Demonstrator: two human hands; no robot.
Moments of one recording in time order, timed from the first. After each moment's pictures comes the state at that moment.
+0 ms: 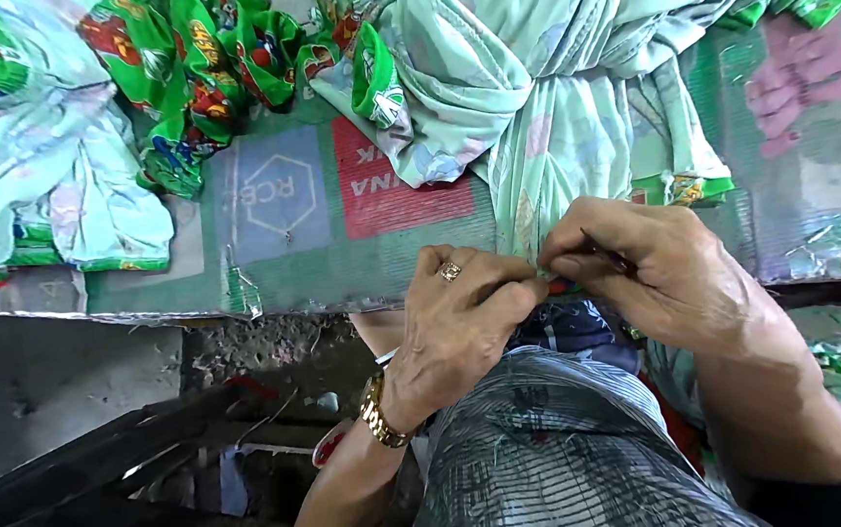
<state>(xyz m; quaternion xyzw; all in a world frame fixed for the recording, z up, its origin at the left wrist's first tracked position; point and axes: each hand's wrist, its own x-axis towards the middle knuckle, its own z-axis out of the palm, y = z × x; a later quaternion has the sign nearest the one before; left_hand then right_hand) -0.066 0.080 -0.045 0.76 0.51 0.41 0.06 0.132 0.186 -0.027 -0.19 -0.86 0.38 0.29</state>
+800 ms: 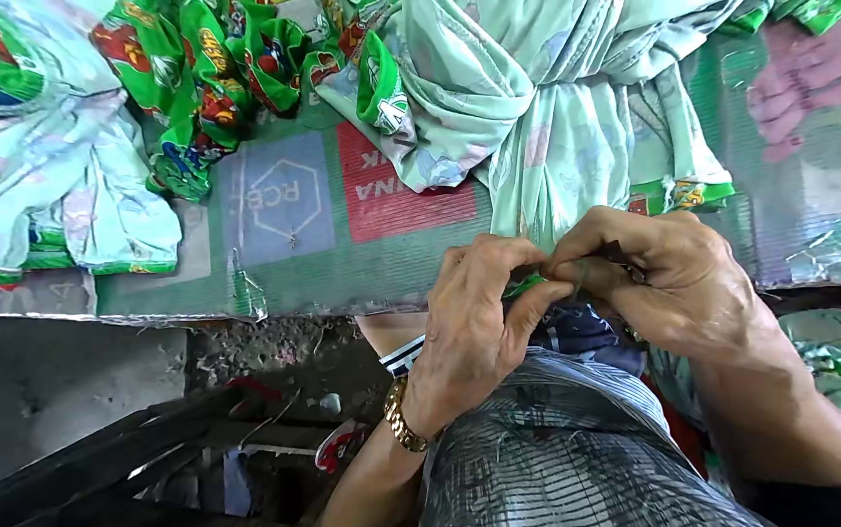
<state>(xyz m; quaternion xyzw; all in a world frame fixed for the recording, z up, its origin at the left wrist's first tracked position) -0.048 0.087 -0.040 0.68 0.55 0.47 0.14 0.132 0.181 -0.030 -0.20 -0.80 0.46 0.32</state>
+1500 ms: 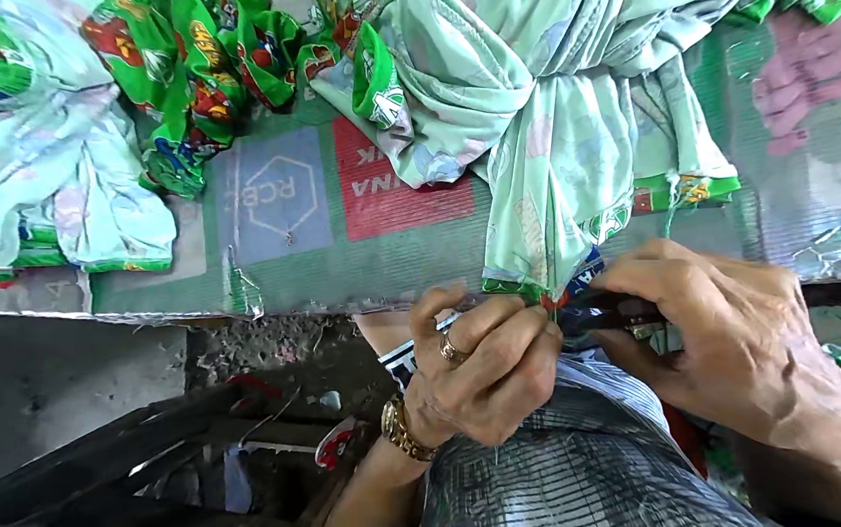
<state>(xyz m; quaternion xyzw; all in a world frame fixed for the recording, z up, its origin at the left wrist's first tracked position) -0.047 0.048 -0.061 0.76 0.51 0.40 -0.10 0.163 0.150 -0.023 -0.26 -0.91 0.15 0.28</state>
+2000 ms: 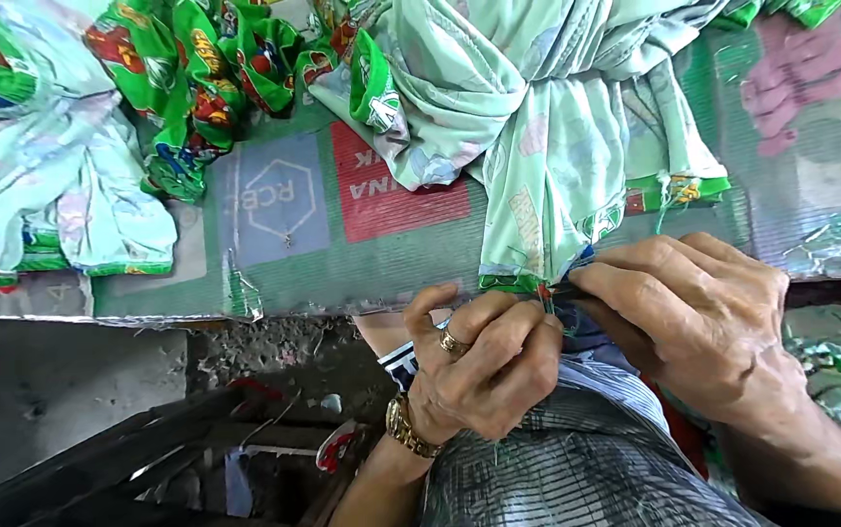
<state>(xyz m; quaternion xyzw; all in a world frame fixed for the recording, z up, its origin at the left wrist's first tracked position) -0.042 0.053 -0.062 0.75 0.52 0.40 -0.12 0.156 0.149 -0.032 -0.25 -0.91 0.08 0.31</state>
